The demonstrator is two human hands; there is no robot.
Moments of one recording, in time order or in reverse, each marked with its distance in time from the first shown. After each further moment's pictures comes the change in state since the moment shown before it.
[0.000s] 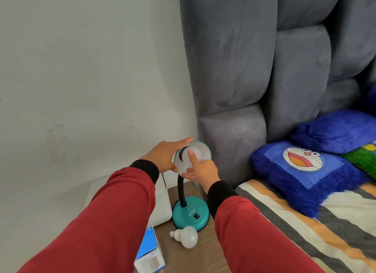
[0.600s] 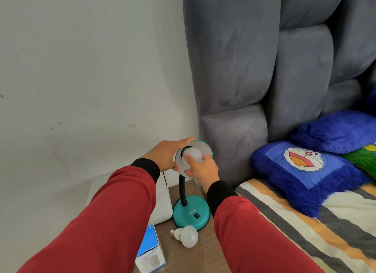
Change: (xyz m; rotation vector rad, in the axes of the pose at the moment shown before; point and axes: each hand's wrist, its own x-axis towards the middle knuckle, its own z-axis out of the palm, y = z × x) left_hand -0.002 -0.002 0.001 -0.013 0.002 0.011; right_hand -0.001 0.003 0.000 -0.010 0.075 -0.075
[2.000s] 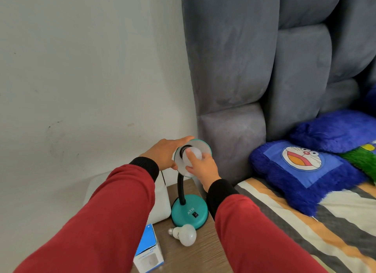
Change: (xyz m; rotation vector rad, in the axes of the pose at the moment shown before) left_hand 0.002 0.000 0.001 0.006 0.005 0.015; right_hand 0.001 0.000 -0.005 -0.006 -0.058 0.001
